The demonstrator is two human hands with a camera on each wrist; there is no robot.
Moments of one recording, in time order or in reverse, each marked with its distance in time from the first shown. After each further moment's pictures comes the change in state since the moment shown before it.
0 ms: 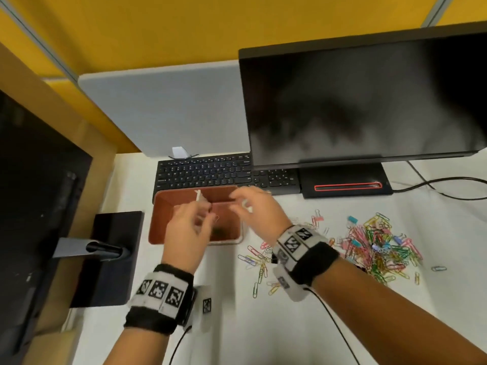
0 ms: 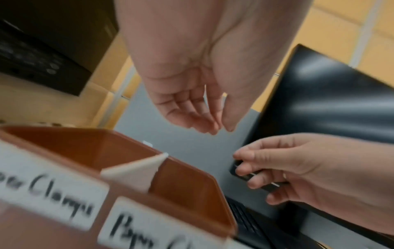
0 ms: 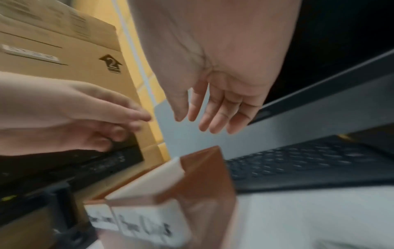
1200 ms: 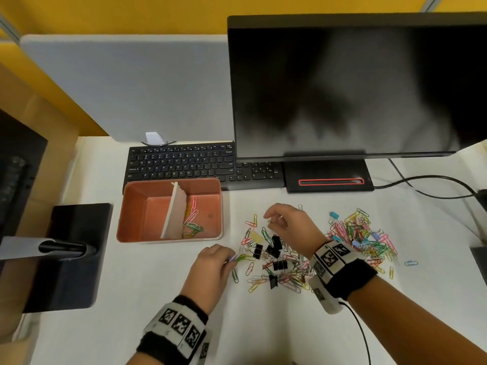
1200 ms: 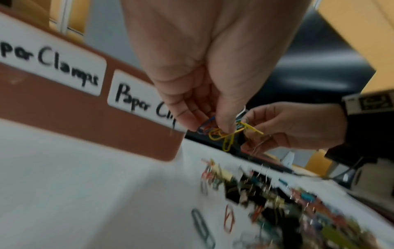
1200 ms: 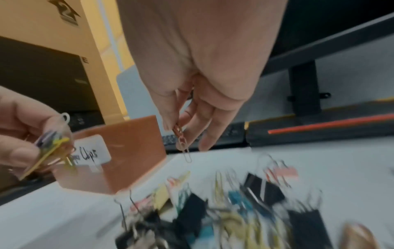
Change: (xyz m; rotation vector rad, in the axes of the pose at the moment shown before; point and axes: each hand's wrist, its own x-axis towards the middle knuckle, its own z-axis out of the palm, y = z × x) left_hand -0.061 -0.031 0.088 0.029 -0.363 0.188; right_hand -0.041 0.098 -0.033 -0.098 -0.091 0.168
